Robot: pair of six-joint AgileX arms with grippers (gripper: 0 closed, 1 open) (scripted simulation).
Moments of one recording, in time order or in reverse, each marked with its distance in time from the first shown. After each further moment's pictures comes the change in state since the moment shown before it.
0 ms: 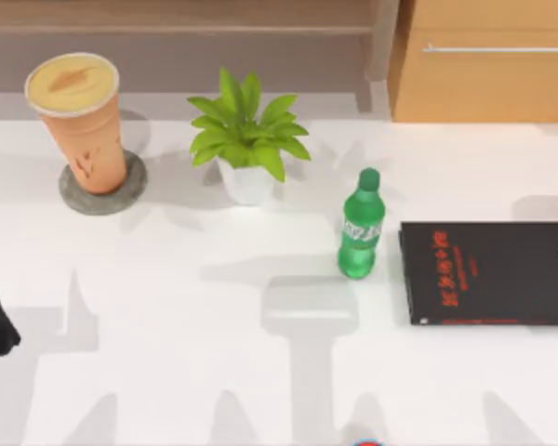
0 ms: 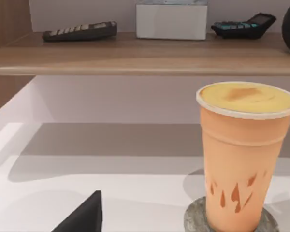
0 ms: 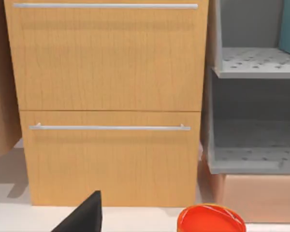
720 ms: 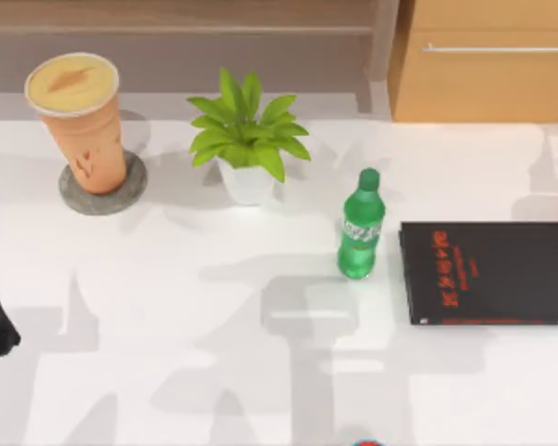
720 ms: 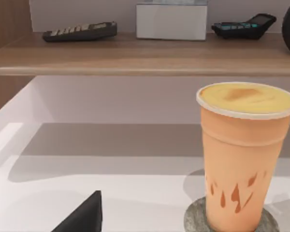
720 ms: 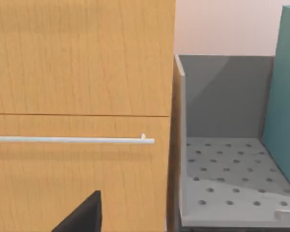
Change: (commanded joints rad) left arm 0.000 0.000 0.000 0.000 0.000 0.000; right arm -0.191 0.914 0.625 0.248 -0.173 -0.006
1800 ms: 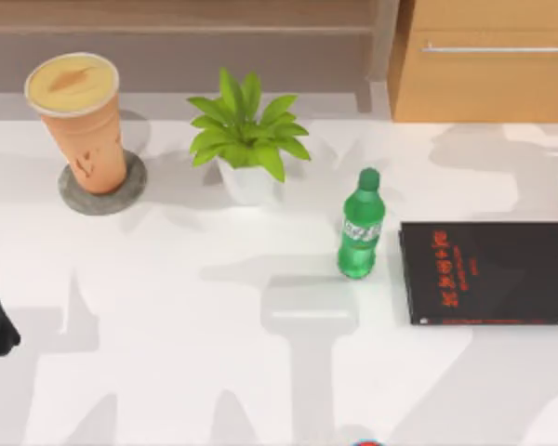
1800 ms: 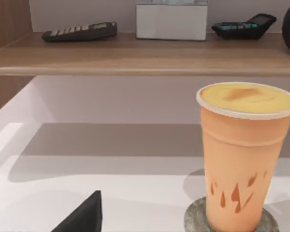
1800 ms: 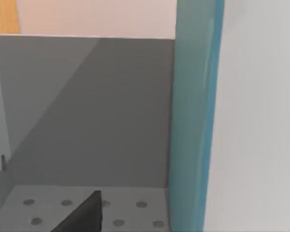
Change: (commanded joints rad) left arm 0.000 0.000 0.000 0.000 0.000 0.000; right arm -0.214 0.961 0.684 0.287 -0.204 -0.004
